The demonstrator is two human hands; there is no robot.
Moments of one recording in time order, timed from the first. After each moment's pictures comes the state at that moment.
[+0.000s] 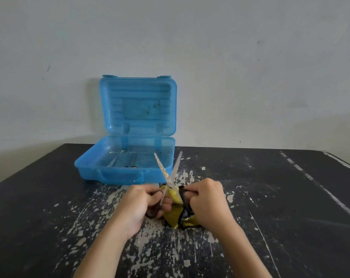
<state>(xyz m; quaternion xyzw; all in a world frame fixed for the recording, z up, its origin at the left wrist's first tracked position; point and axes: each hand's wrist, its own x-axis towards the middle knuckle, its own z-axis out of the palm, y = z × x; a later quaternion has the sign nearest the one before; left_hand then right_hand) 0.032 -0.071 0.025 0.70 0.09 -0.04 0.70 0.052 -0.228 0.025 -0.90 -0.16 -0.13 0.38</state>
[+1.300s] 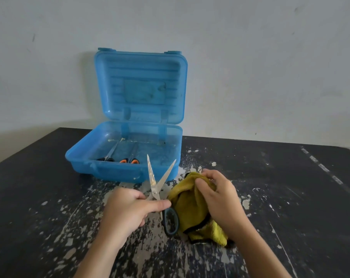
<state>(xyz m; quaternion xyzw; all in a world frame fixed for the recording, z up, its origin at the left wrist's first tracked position) 0.060 -0.049 0.004 0.83 0.17 0.05 0.52 0.102 -0.228 0.002 -0.81 -0.08 -0.07 0.57</state>
